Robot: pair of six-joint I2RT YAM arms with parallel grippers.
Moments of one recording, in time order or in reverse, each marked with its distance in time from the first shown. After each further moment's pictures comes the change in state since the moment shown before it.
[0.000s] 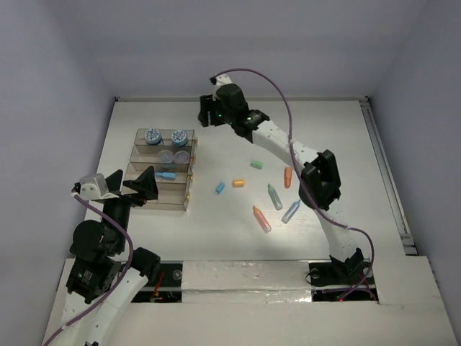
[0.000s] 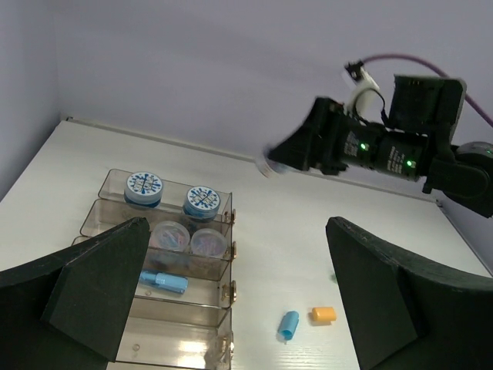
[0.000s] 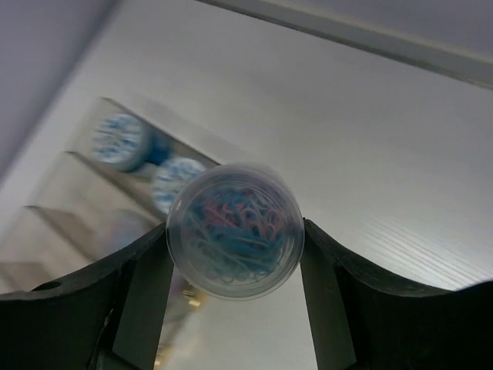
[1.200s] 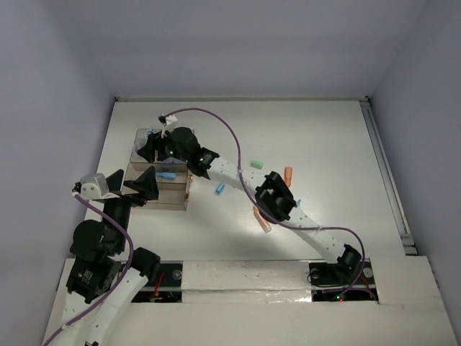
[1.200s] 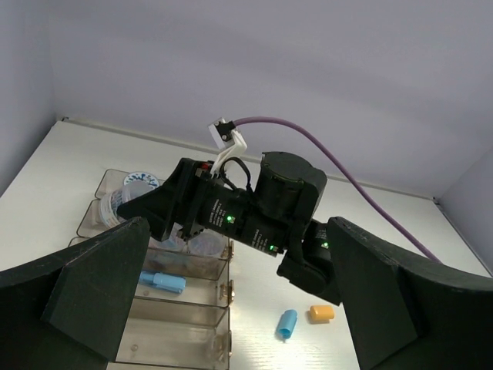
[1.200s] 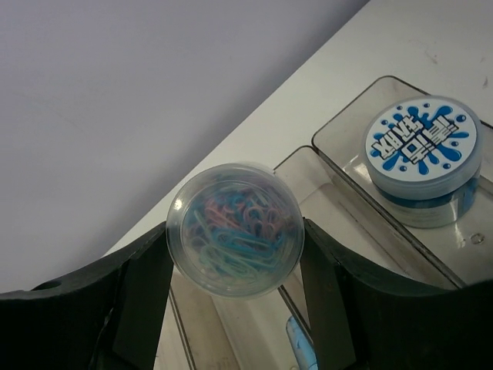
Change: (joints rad) left arm 0.000 0.001 0.000 0.000 0.011 0.000; right arm 0.274 0.511 0.443 0.406 -0.188 0.204
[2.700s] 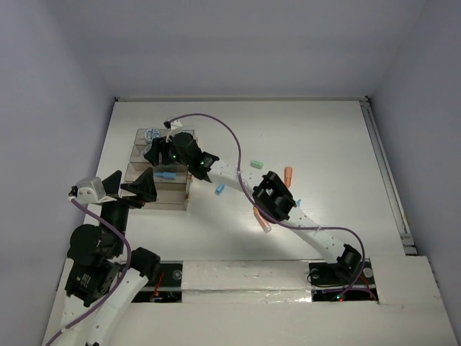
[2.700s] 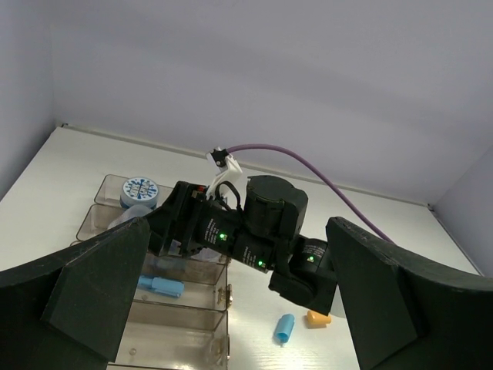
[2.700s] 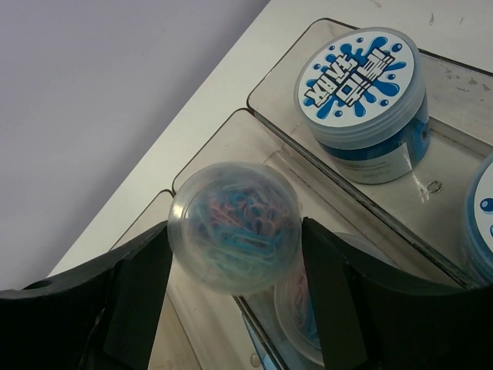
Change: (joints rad) left arm 0.000 -0.029 0.000 -0.001 0.000 0.000; right arm 0.000 0.024 -0.065 -0.001 0.068 0.039
